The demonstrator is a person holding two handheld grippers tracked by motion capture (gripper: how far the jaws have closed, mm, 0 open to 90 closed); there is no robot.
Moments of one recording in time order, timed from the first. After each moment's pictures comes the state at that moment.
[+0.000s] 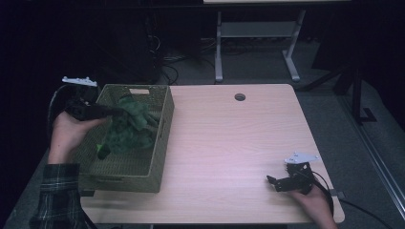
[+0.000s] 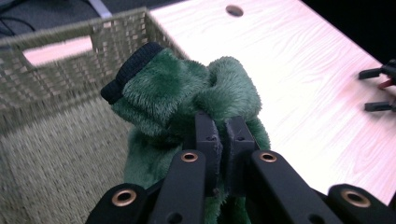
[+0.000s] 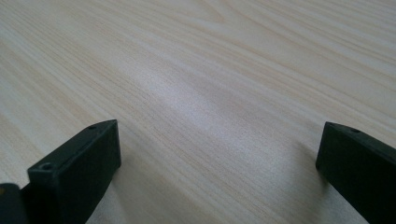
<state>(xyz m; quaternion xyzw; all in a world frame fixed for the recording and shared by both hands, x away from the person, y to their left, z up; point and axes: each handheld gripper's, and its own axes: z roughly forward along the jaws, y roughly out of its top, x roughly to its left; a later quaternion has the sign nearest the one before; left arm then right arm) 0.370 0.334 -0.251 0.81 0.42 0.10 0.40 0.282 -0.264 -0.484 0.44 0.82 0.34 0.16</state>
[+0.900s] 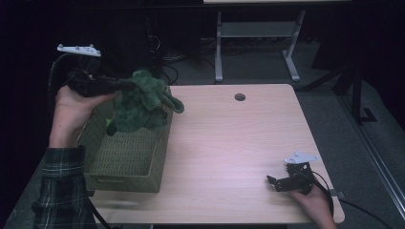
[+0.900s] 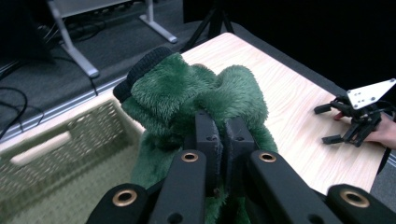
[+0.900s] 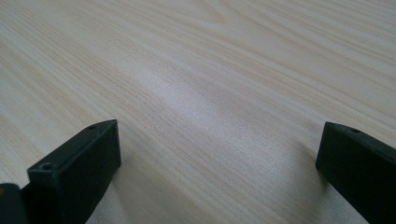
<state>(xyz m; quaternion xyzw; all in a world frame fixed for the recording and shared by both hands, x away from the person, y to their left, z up) 0.369 0.277 -0.179 0.81 0.34 0.12 0.46 0.282 -0.264 -0.483 0.44 0.82 0.34 0.16</state>
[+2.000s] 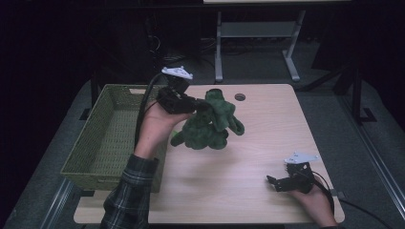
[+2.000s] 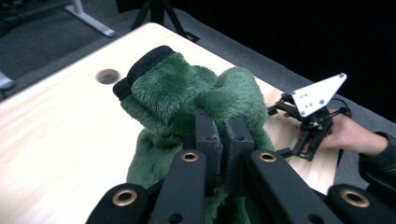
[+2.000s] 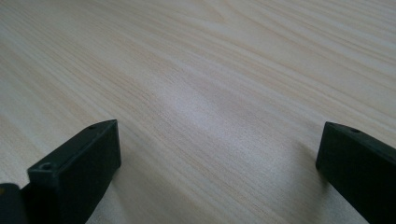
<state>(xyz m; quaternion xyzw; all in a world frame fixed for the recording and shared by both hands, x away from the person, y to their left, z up) 0.370 0.108 -0.243 0.84 0.28 0.04 0.46 0.282 -0.264 -0.483 0.44 0.82 0.34 0.16</state>
